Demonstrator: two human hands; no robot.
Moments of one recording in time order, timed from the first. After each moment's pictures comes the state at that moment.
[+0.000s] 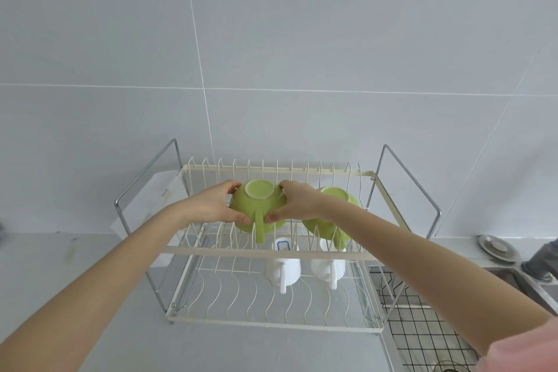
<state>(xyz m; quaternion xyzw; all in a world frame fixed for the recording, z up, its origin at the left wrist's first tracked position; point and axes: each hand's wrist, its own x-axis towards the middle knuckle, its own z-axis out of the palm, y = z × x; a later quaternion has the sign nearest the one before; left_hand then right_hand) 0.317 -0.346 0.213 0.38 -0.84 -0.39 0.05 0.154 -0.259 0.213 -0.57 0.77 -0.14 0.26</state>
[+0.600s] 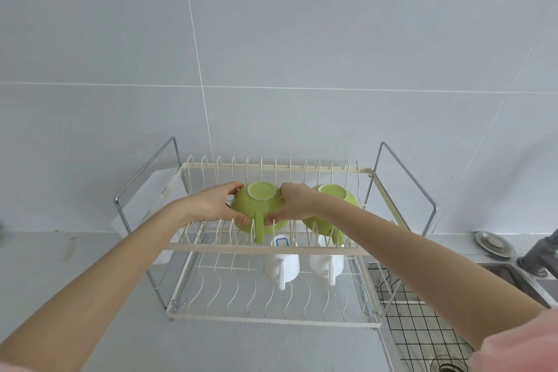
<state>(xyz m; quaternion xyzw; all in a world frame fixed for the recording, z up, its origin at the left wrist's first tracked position) 0.315 -0.347 0.209 0.35 -0.84 -0.41 0.02 0.159 -0.258 0.216 -0.58 0.78 -0.09 0.24</state>
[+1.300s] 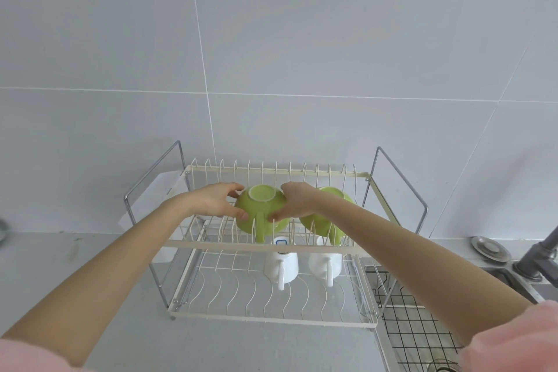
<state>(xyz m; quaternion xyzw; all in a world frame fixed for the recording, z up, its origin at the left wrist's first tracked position) 0.315 -0.351 0.217 0.38 -0.87 -0.32 -0.03 0.160 -0.252 0.226 -0.60 0.77 -0.05 0.21</state>
